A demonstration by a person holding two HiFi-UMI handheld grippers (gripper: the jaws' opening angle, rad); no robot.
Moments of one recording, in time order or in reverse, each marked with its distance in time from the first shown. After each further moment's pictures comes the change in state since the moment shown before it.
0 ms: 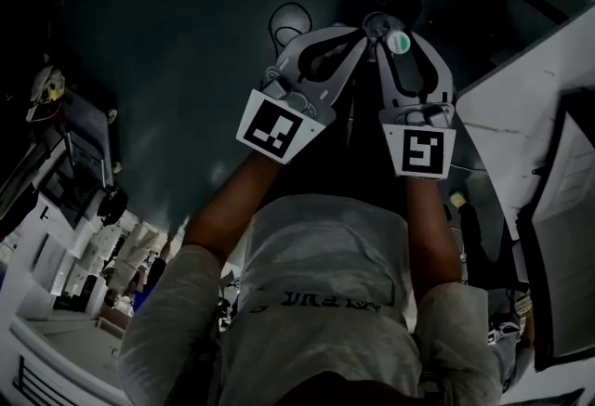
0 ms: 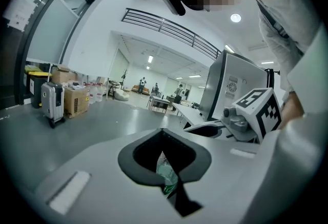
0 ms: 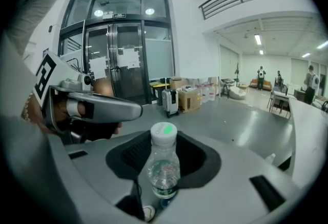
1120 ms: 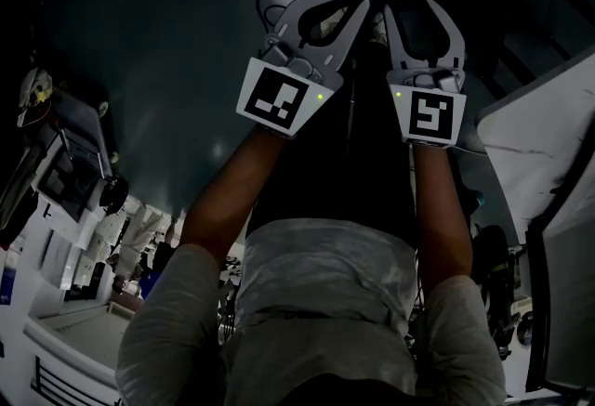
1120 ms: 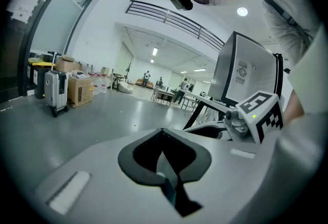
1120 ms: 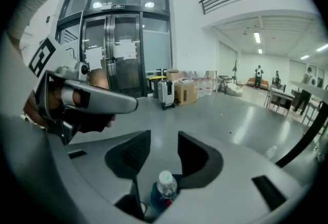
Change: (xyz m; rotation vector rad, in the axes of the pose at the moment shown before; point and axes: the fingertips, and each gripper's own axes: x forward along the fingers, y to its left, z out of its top) left arm 0.056 0.043 -0.086 -0.017 0.044 0.039; right arm 0.064 -0.030 -0.098 0.010 0.032 -0.050
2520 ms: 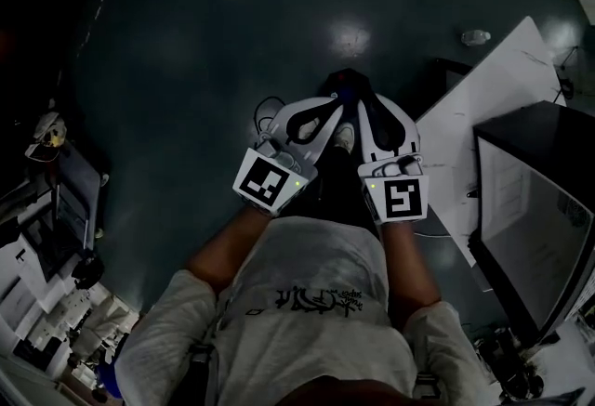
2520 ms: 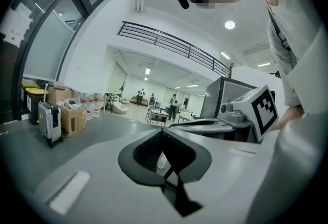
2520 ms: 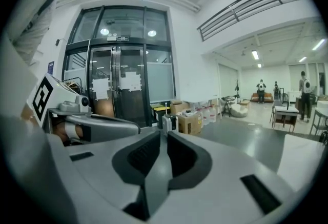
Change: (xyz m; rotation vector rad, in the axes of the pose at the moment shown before) left arm -0.094 -0.099 0.246 0.058 -0.186 -0.040; right arm -0.157 -0.008 0.274 0.000 -0.270 0.047
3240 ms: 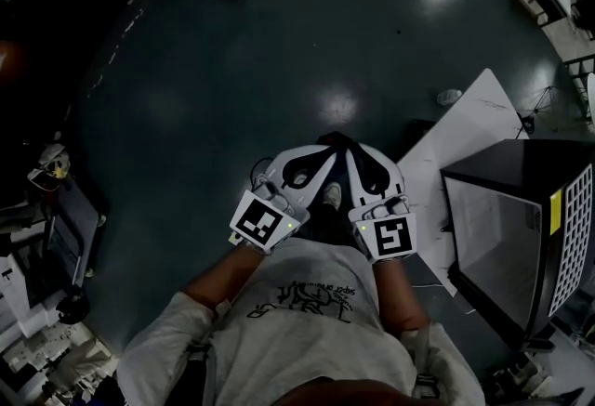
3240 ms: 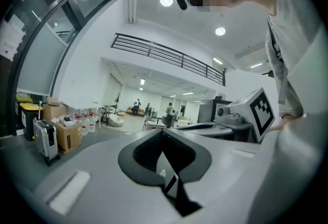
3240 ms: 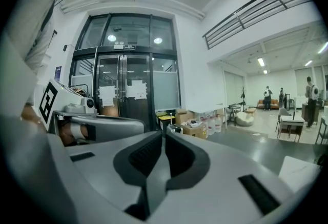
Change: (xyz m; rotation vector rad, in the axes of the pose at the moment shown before) left arm -0.026 -0.041 0.111 0.062 -0.108 -0.038; right arm -0.039 0.014 0.109 -0.031 -0.071 0.051
